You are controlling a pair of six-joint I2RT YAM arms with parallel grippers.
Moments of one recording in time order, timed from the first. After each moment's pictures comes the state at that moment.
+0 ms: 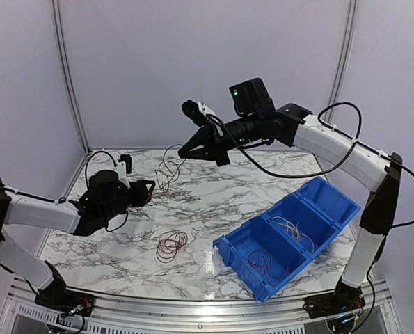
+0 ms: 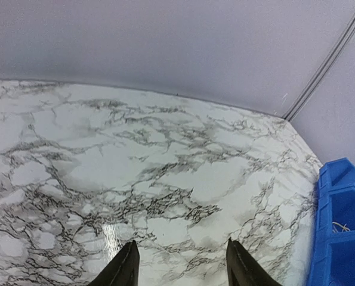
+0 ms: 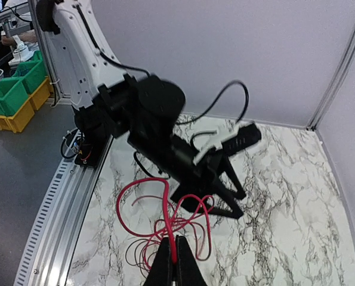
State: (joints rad) left arm -0.67 1.48 0.56 0.58 -0.19 -0.49; right arm 0.81 1.81 1.91 -0.61 -0.81 -0.44
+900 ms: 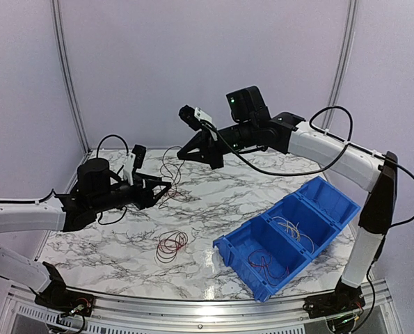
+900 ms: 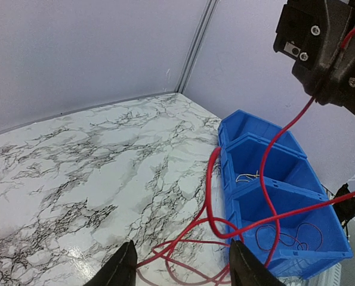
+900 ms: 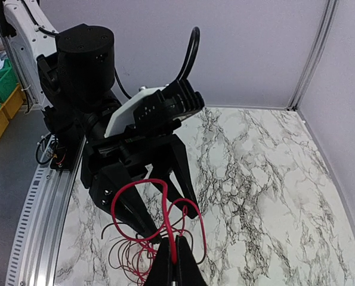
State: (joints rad) left arm -0.71 1.24 0.63 0.43 0.22 -0.29; right arm 0.80 1.82 1.80 -0.47 -0.69 -0.35
